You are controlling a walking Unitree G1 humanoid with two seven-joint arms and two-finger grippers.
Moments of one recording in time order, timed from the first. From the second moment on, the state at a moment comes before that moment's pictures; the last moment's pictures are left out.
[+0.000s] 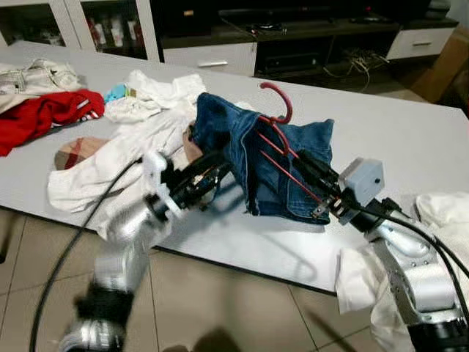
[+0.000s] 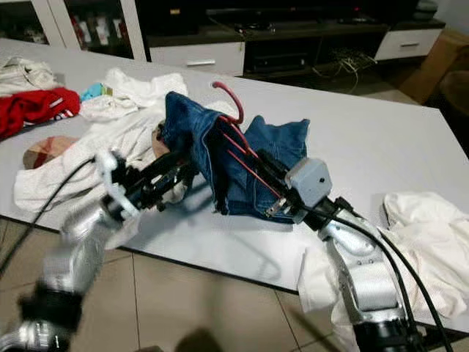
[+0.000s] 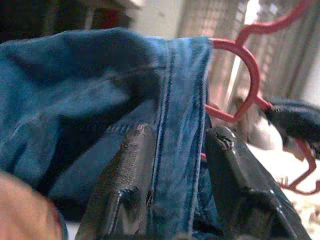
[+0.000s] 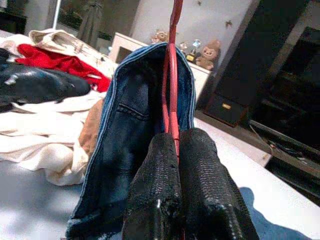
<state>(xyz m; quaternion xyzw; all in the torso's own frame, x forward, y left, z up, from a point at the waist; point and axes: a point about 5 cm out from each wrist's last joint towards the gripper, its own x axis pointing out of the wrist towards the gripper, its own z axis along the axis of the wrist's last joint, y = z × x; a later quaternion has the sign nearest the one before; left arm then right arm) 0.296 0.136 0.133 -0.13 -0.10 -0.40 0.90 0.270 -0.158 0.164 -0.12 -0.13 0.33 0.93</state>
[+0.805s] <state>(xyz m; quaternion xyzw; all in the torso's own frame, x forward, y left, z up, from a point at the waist) 0.268 0.116 0.109 -0.15 -0.05 -0.34 0.93 0.261 -0.152 0.130 -0.15 -0.11 0.28 0.94</state>
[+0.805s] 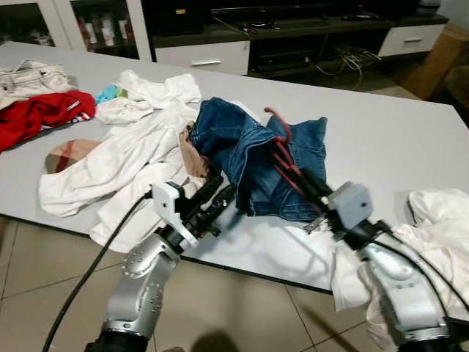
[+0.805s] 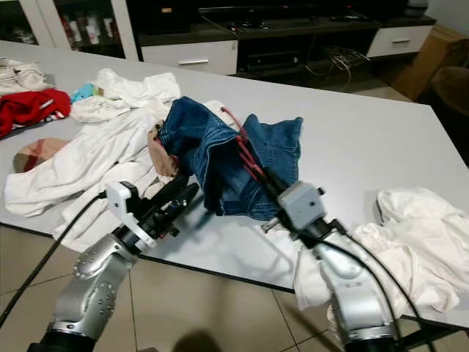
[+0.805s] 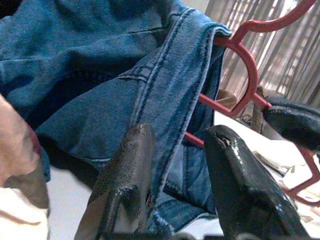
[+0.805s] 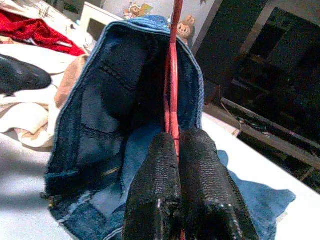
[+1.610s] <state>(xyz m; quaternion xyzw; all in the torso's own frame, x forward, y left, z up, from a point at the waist) 0.296 0.130 0.117 -0.15 -0.06 -0.15 0.98 0.262 -0.148 0.121 -0.15 -0.12 0.26 0.95</state>
